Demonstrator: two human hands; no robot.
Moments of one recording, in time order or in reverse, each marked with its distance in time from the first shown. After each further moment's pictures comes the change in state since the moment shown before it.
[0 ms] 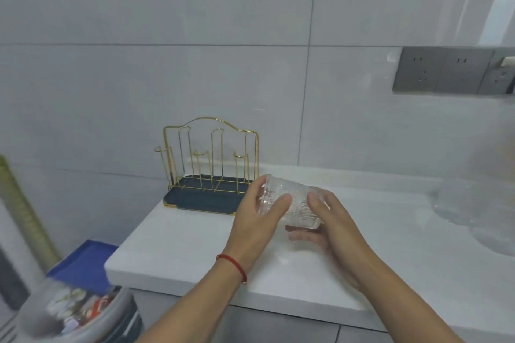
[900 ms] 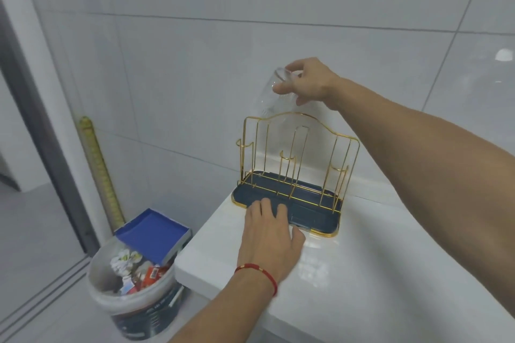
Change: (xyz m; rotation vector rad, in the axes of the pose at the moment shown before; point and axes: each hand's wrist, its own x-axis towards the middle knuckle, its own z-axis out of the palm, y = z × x) left_hand 0.034 -0.070 -0.101 1.305 0.081 -0.141; right_hand 0.291 -0.137 0.201 -0.782 -0.264 -0.211
